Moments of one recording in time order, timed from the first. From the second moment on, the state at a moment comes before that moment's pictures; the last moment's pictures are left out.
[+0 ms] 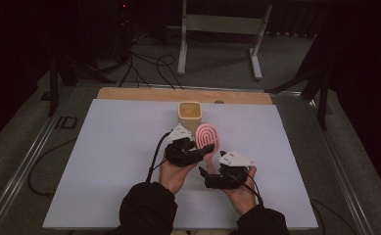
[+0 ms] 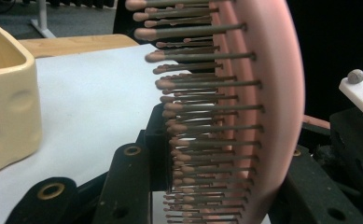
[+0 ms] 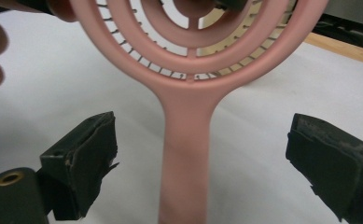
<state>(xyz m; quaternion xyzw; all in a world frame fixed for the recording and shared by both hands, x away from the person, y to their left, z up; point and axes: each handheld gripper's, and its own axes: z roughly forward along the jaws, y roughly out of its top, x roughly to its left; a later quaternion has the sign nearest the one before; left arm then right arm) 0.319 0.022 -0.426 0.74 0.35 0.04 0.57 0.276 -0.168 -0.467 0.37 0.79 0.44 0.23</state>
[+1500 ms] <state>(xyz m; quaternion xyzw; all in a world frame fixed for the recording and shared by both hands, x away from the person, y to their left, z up) 0.321 0.059 -0.406 0.72 0.36 0.08 0.59 0.269 -0.240 -0.465 0.40 0.76 0.46 0.23</state>
